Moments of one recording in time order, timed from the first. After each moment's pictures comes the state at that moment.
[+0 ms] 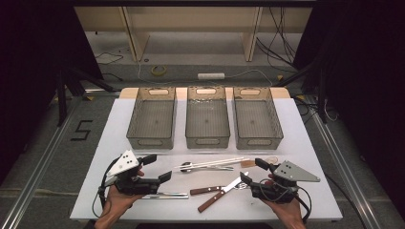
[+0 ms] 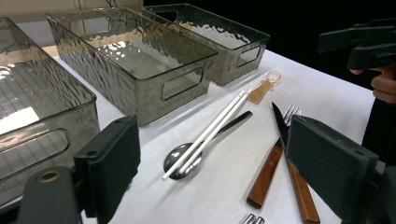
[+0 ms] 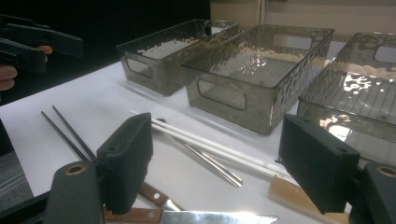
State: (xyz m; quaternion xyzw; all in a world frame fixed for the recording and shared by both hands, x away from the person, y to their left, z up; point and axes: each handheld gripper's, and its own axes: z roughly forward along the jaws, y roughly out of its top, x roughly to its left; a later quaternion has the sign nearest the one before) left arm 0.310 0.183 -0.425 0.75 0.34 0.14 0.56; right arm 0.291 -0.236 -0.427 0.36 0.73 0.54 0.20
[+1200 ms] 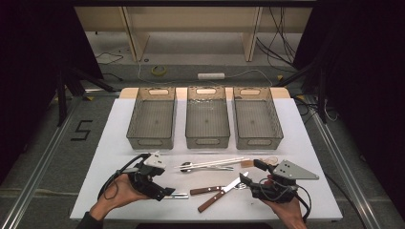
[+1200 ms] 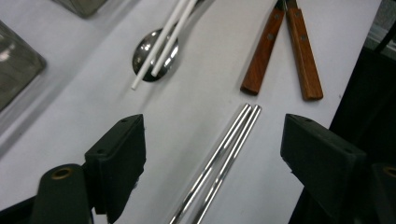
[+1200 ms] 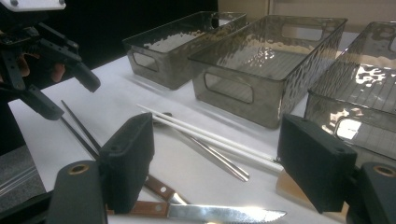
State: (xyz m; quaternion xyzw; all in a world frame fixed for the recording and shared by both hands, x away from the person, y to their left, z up) left arm 0.331 0.150 -0.425 0.91 0.27 0.04 0.30; right arm 0.293 -0.236 -0.427 0.35 0.74 0.54 0.18
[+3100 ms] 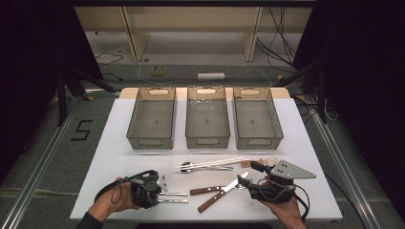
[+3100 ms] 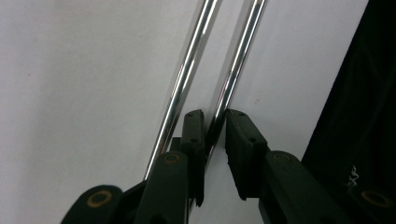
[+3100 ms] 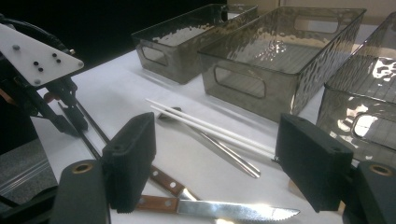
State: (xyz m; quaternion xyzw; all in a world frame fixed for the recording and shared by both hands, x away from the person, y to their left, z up) left arm 0.322 0.148 -0.462 0.98 0.15 0.02 0.10; right arm 0.295 -0.233 -0.429 0.35 0.75 0.54 0.16
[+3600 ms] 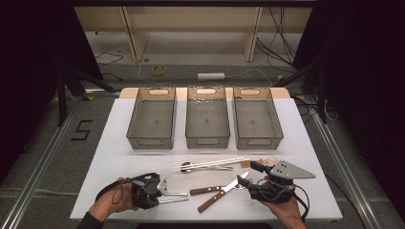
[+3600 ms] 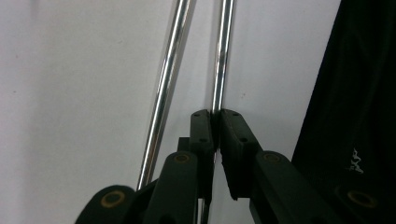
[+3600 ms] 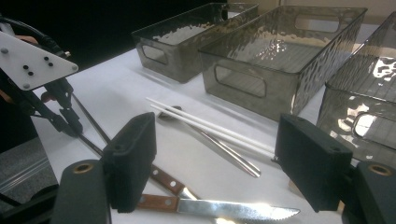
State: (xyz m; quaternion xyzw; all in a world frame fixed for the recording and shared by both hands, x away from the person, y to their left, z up) left arm 0.319 0.146 -0.462 0.99 0.10 0.02 0.09; right arm 0.294 -0.232 -0.429 0.35 0.75 0.53 0.16
